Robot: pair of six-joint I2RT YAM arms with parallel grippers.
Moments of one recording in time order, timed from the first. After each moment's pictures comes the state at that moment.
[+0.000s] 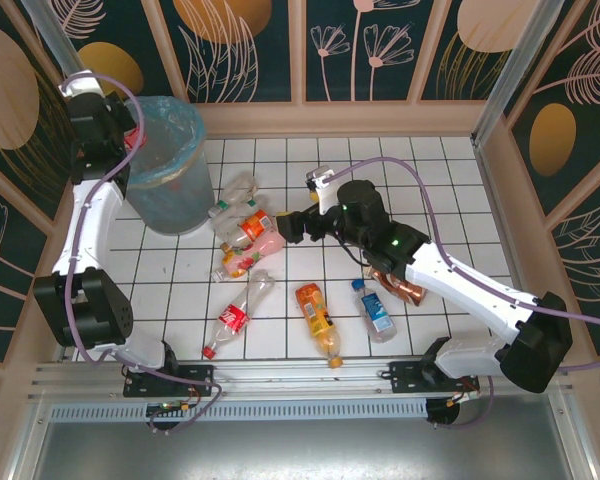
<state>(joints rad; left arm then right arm) 0.13 1.57 1.47 0.00 -0.22 -0.16 0.83 1.27 1.07 -0.14 -0.06 0.23</state>
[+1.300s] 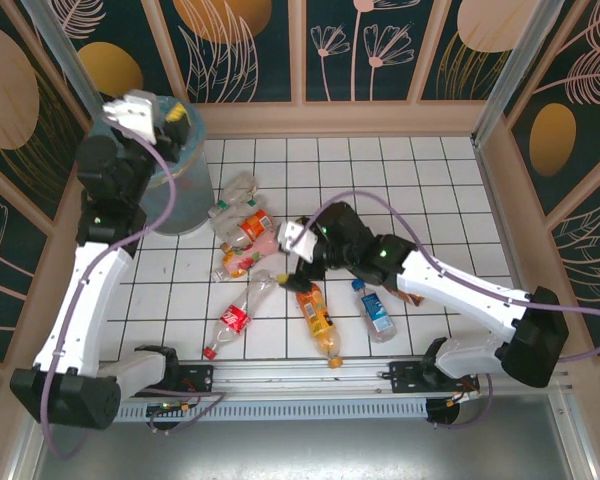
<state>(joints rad) -0.15 1.11 1.19 0.07 0.18 0.12 0.96 1.27 1.02 -0.41 -0.22 -0.48</state>
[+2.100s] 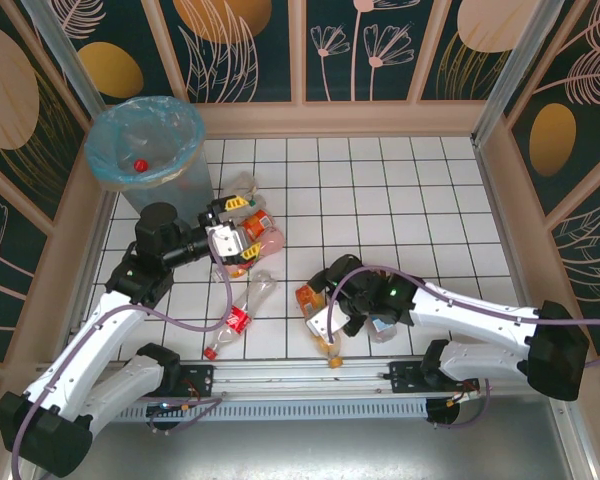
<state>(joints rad) -0.40 0.88 0.76 -0.15 0.60 0.85 1.06 1.13 0.69 -0.54 -0.02 -1.38</state>
